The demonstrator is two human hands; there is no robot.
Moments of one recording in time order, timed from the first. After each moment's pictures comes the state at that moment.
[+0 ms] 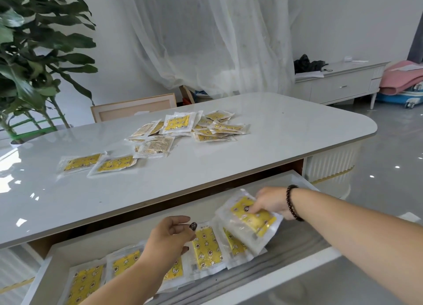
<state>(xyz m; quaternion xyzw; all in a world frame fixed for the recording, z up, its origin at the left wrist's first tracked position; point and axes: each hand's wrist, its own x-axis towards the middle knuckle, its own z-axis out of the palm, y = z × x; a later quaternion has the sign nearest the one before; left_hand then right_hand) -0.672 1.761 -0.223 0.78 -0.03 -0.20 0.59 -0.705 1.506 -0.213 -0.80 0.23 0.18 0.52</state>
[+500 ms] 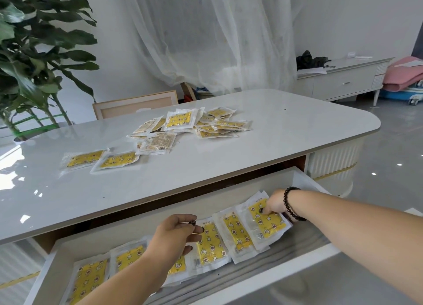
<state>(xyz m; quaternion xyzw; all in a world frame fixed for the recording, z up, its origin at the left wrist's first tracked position) -0.673 1.759 -0.221 0.77 -0.02 -0.23 0.60 -0.701 1.499 -0.232 -0.89 0.32 0.19 0.26</state>
